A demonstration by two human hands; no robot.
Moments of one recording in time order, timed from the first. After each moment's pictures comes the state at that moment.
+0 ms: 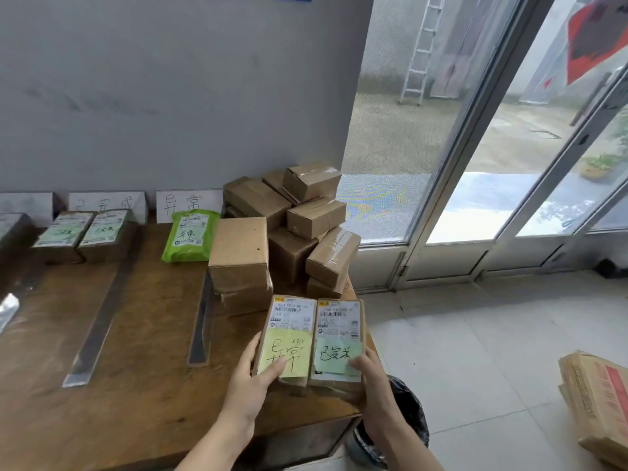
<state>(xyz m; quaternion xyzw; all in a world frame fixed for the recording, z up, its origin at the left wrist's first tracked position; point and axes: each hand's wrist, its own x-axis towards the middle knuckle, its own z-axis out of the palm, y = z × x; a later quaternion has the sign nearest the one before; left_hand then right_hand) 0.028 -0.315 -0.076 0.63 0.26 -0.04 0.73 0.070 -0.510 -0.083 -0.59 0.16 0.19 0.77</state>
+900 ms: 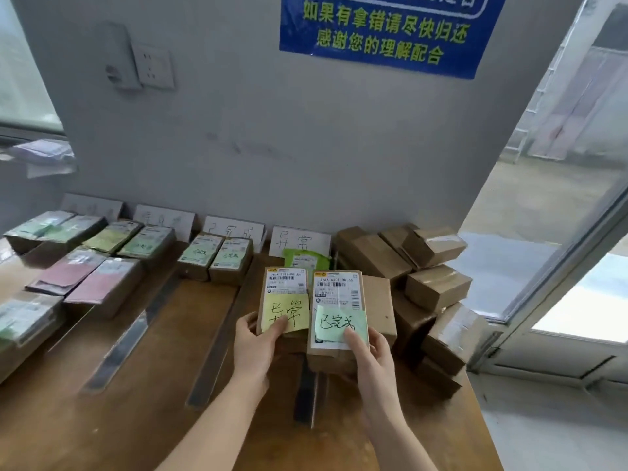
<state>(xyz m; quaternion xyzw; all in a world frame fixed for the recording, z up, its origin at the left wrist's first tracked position) 0.086 -0.109 -0.024 0.53 0.36 0.18 0.75 0.116 -0.277 0.006 -0.63 0.04 0.17 0.76</state>
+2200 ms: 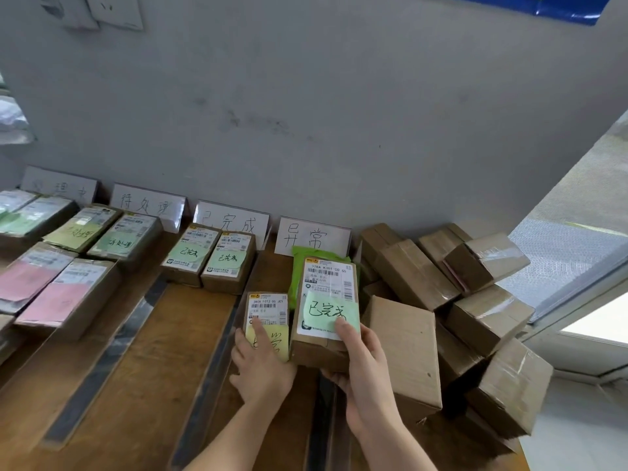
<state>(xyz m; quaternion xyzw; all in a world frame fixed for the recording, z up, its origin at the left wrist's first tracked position) 0.182 -0.064 -0.106 0.84 0.44 -0.03 0.32 0.198 -0.186 0.019 -0.60 0.10 0.25 0.76</state>
